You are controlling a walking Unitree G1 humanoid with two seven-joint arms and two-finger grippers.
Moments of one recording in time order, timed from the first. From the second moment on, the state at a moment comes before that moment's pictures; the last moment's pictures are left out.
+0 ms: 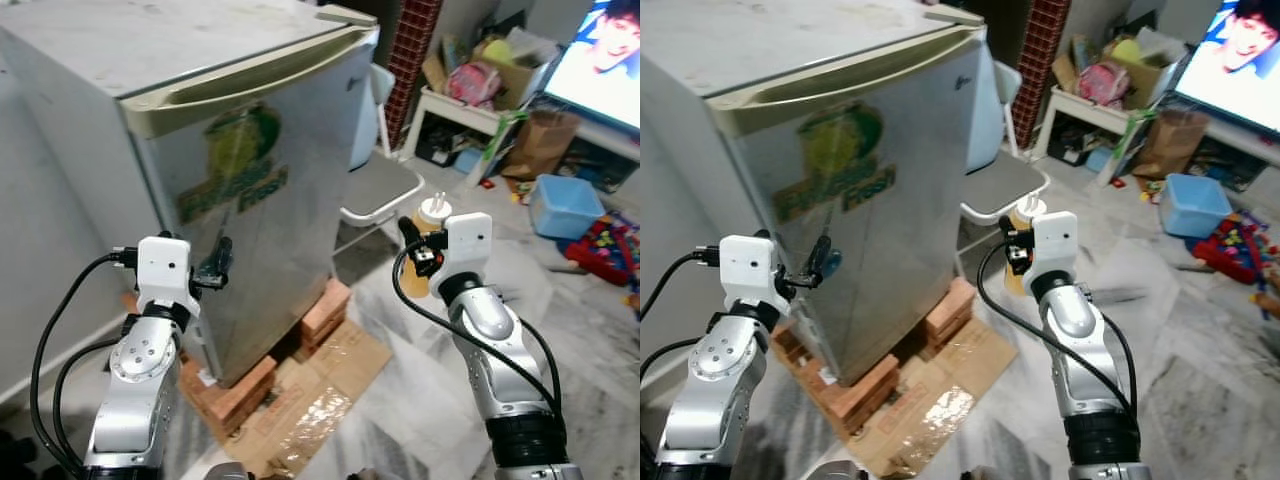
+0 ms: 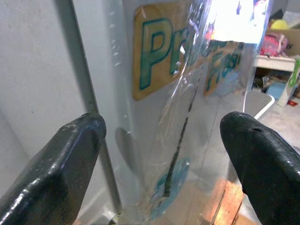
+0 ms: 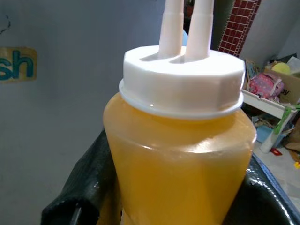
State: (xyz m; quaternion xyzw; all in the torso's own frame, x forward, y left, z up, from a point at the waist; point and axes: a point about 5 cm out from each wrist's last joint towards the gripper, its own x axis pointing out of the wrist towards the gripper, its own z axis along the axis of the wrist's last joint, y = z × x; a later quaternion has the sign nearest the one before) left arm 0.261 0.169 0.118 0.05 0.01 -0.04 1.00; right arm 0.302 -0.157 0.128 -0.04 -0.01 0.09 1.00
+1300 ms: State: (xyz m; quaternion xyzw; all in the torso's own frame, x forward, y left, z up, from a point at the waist) left arm 0.250 0.167 0.100 0.00 0.05 -0.03 1.00; right arm 0.296 -0.180 0.114 -0.05 0.02 0.05 1.00
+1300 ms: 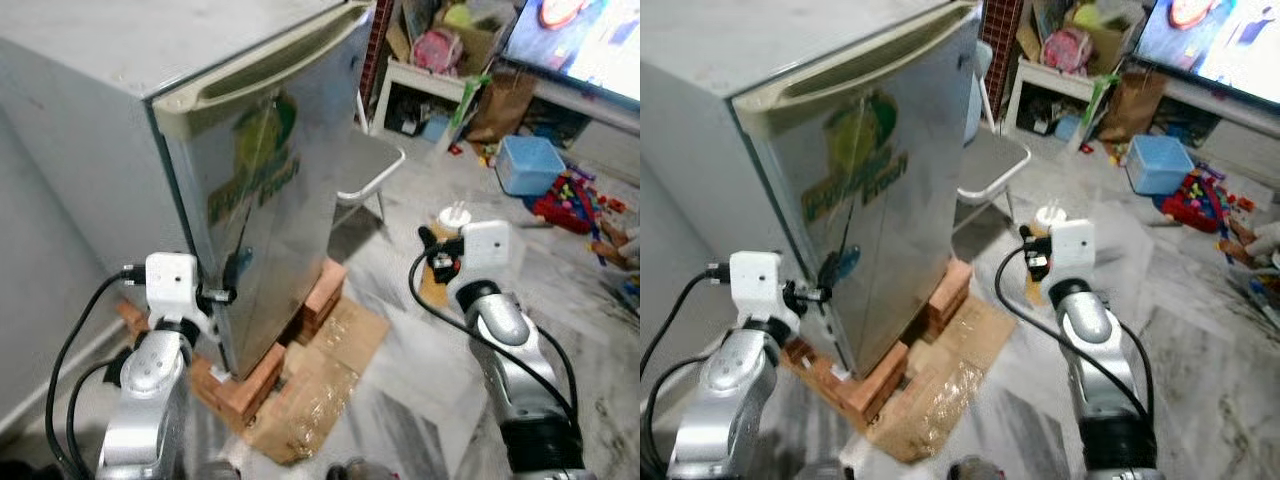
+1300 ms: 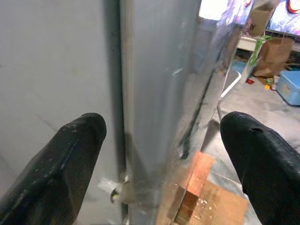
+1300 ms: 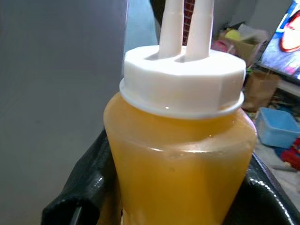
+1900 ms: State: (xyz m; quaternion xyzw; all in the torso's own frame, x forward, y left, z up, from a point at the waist) left arm 0.245 0.182 0.099 0.02 0.06 -0.04 1.00; right arm 0.296 -0.170 0.115 -0.05 0.02 0.06 1.00
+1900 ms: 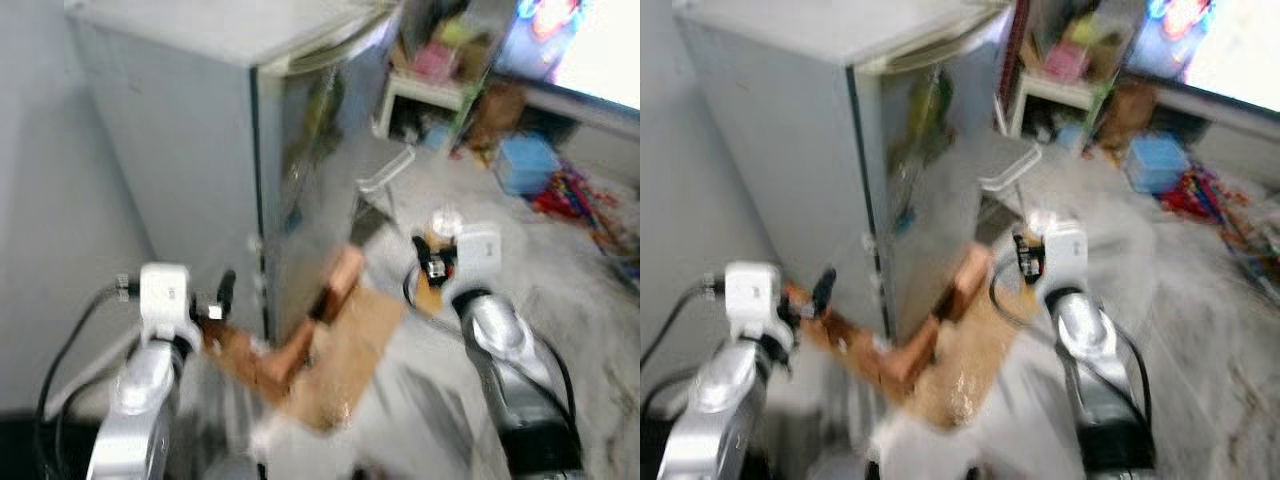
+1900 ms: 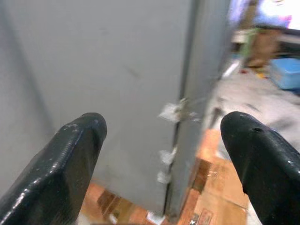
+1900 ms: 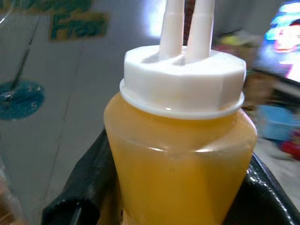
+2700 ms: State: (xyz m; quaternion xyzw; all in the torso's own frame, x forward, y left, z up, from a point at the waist) left arm 0.260 0.162 0.116 0.01 0.01 -0.10 1.00; right arm 0.293 -0.189 0.110 -0.06 0.03 0.02 1.00
